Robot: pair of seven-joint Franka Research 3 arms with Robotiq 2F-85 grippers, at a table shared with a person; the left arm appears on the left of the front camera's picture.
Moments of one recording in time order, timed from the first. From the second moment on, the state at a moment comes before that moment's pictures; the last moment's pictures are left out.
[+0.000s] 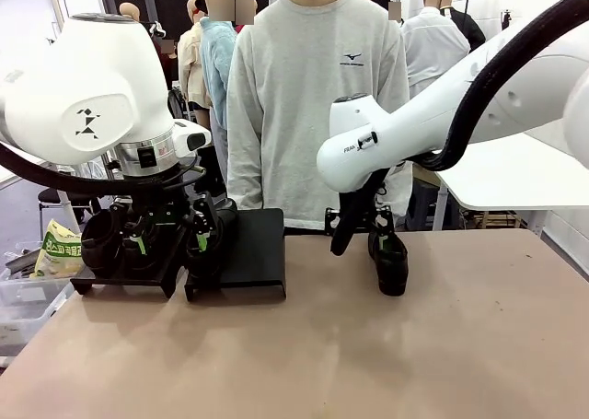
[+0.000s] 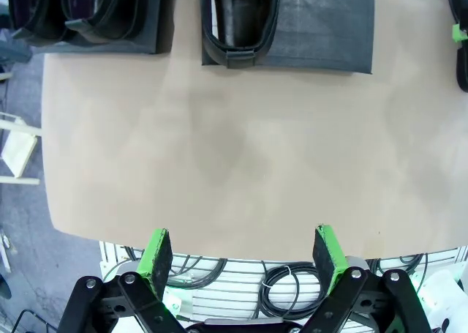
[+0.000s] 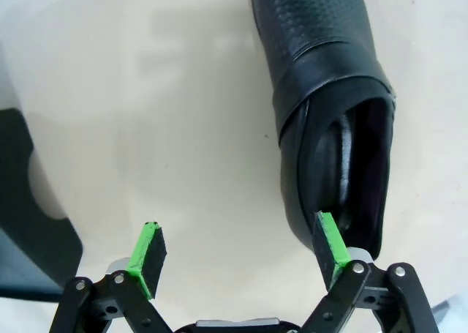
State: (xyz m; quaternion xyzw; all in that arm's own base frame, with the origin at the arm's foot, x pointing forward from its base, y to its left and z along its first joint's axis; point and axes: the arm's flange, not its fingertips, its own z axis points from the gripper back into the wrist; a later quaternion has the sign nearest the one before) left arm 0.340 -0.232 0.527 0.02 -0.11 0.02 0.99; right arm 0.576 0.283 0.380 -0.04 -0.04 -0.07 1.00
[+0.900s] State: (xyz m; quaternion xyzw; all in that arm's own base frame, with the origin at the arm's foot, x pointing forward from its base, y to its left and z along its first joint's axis) left arm 0.340 -0.233 0.527 0.02 -0.11 0.02 0.99; right arm 0.615 0.264 0.347 -0.05 -0.02 -0.09 0.99
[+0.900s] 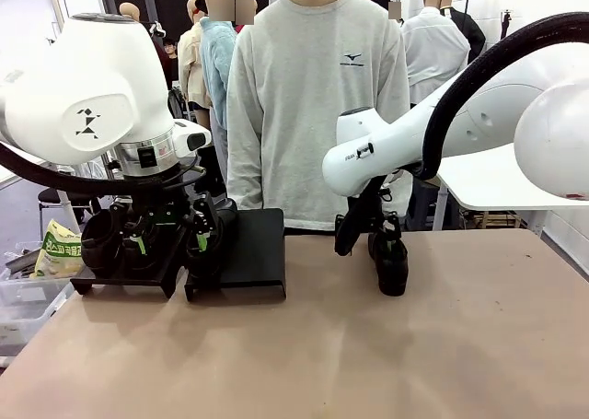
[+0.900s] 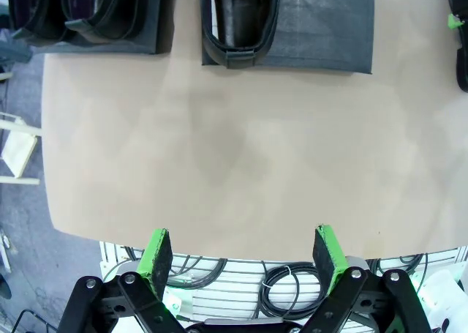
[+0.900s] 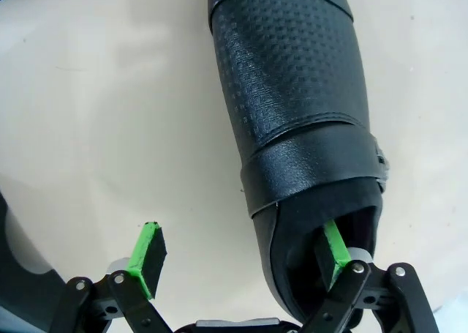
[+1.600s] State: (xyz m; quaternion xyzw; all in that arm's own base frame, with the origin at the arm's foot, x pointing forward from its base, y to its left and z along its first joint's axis) left arm 0.340 -0.233 0.527 0.02 -0.11 0.02 0.99; right arm 0.614 0.256 0.346 -0.07 0.00 -0.09 0.99
